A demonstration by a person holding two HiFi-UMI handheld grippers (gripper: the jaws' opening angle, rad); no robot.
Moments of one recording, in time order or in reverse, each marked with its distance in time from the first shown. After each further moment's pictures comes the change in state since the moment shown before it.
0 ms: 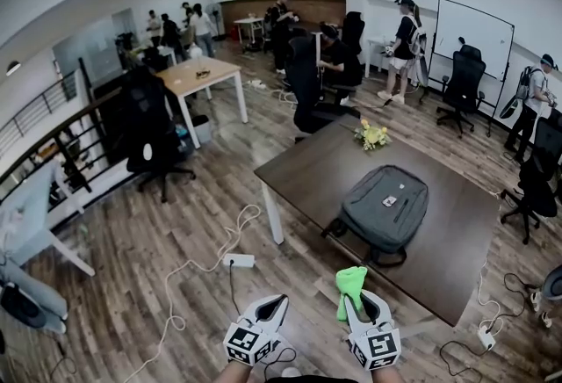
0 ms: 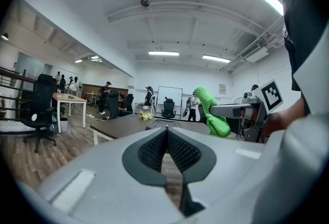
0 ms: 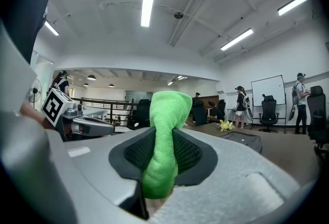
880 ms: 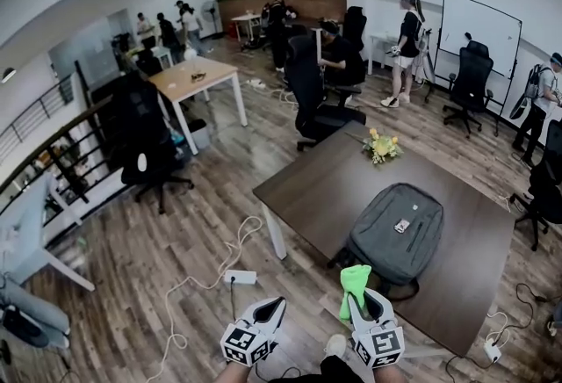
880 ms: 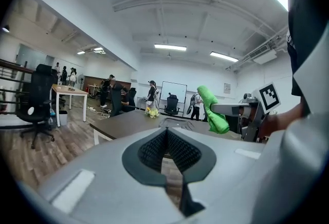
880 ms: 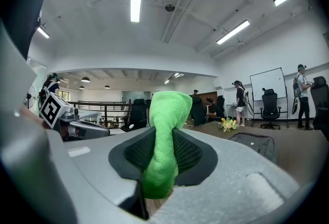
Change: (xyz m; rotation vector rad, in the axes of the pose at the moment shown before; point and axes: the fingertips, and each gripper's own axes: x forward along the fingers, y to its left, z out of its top) left arm 0.093 0.107 0.009 -0.056 0.056 0.009; right arm 0.132 -0.064 0.006 0.051 0.011 -0.013
